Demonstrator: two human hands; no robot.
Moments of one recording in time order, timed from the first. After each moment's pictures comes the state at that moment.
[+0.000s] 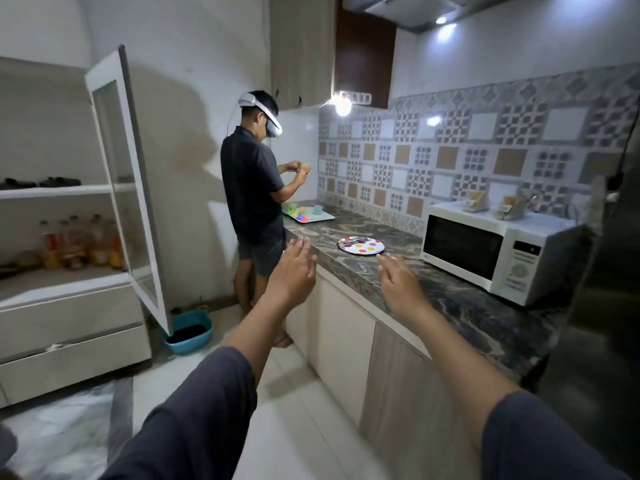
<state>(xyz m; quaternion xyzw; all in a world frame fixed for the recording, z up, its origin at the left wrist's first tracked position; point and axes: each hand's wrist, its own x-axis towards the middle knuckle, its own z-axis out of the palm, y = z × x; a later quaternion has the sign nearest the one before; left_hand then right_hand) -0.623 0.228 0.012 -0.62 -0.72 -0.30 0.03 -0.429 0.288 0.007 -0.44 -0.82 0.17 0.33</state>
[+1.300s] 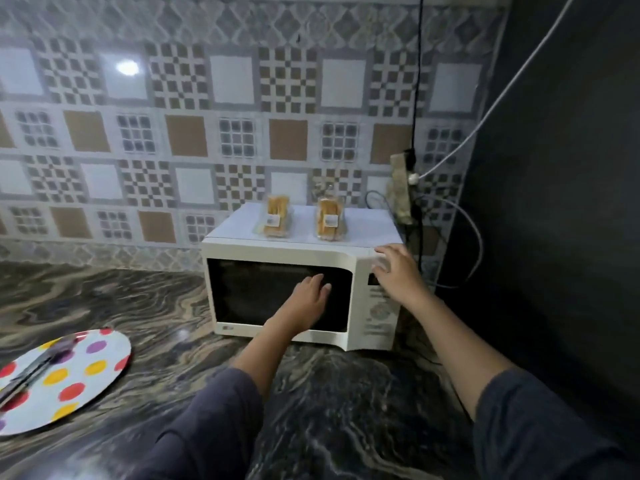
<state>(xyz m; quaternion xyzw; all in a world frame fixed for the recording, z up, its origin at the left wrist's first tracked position) -0.375 0.909 -0.045 -0.87 -0.36 -0.20 -0.28 -0.210 0.816 0.001 -0.78 -0.52 0.00 0.34</state>
